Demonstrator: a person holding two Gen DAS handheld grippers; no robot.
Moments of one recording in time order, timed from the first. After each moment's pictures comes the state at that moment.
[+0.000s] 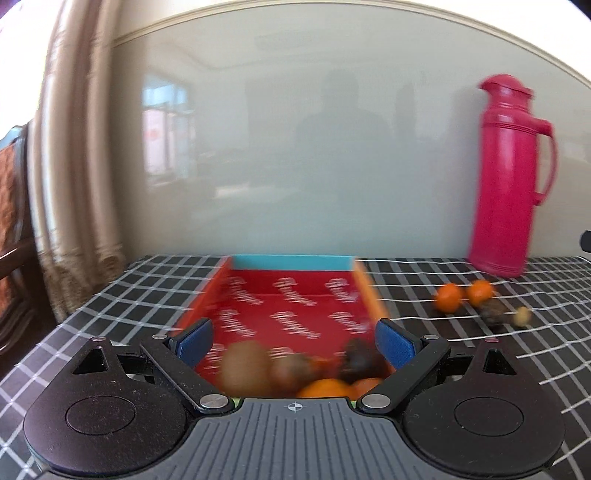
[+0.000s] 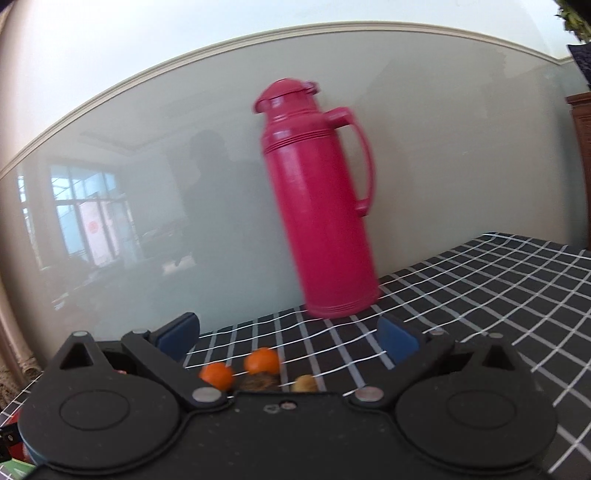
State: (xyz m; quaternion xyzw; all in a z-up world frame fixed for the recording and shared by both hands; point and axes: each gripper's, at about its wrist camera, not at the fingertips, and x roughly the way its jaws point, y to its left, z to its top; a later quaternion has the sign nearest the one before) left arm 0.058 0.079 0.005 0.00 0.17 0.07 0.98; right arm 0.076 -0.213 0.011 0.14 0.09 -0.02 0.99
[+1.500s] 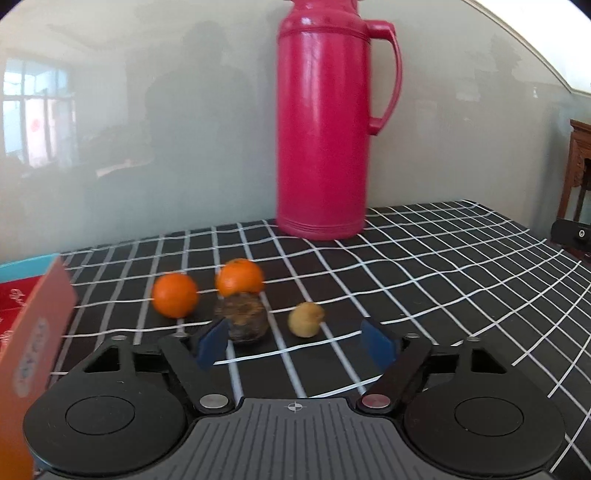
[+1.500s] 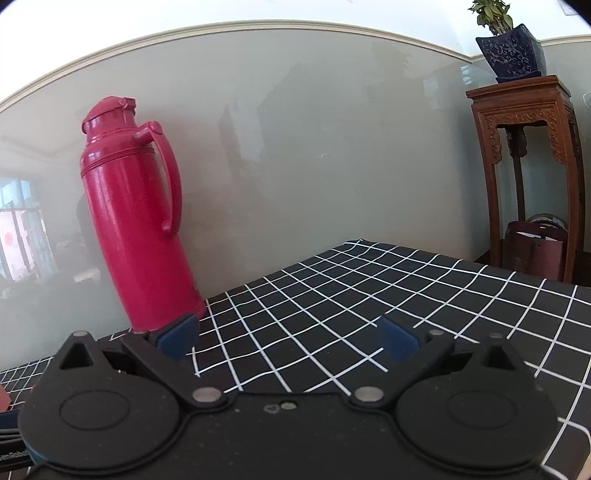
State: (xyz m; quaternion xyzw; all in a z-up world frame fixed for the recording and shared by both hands) left arm 0.156 -0.141 -0.019 0.03 0.24 -0.12 0.96; right arm 0.072 -0.369 -0.016 0.15 0.10 -0.17 0.97
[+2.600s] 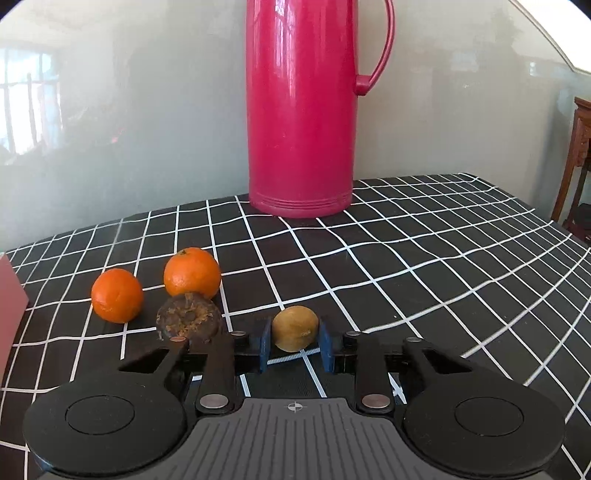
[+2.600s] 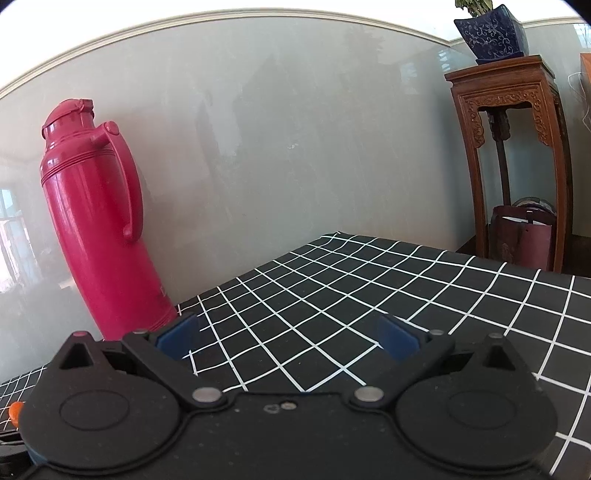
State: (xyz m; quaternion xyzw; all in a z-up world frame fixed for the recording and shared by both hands) left arm 0.197 -0.174 -0.039 0.05 0.29 -0.13 0.95; right arm 0.088 -0.396 -0.023 0.18 0.11 -0.20 0.96
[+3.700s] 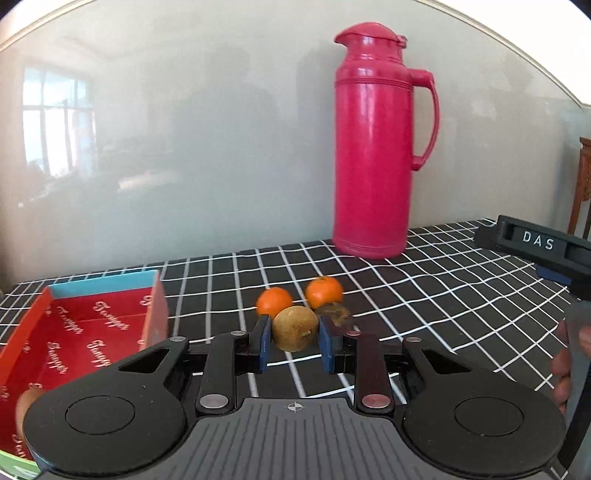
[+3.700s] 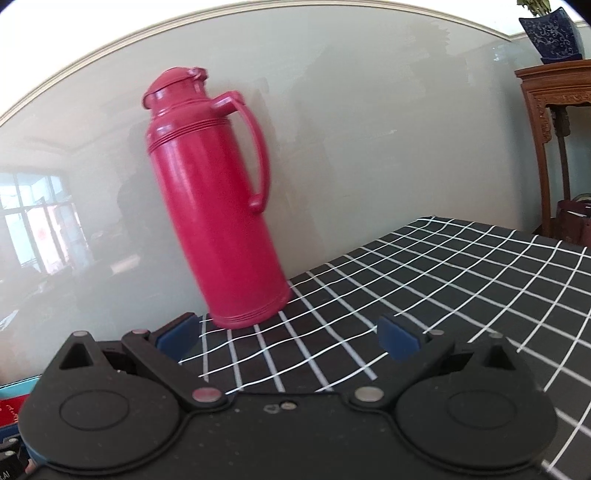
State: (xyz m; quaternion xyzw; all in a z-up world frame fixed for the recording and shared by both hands) left arm 0.111 -0.053 0.022 0.04 0.22 -0.08 0.97; right arm 0.107 -0.288 -0.004 0.17 0.12 -0.10 0.97
